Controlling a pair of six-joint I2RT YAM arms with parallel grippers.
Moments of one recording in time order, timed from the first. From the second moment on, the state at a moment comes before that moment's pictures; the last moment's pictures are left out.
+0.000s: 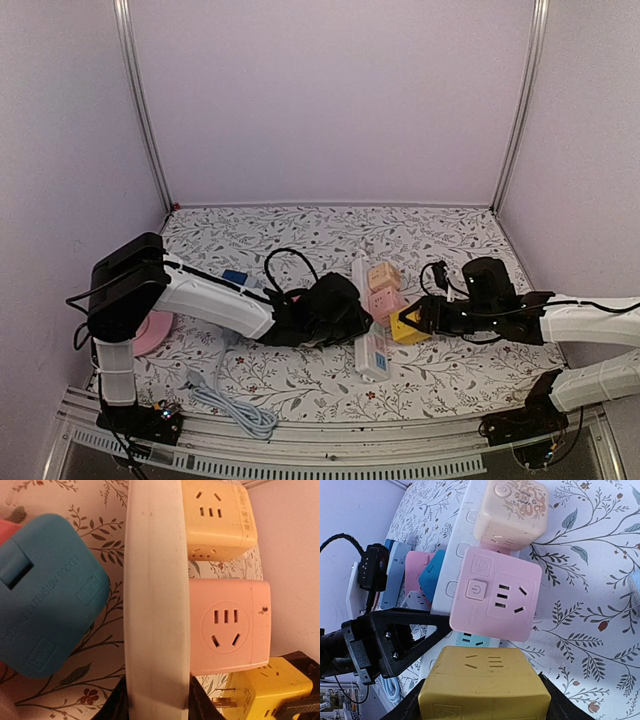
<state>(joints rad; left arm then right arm) -1.15 2.01 1.18 0.14 -0.24 -1.23 0.71 1.13 0.48 0.00 -0.21 0.75</state>
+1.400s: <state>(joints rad) -1.13 1.92 1.05 0.20 -0.24 -1.18 0.55 0.95 0.42 -0.17 -0.06 0.68</state>
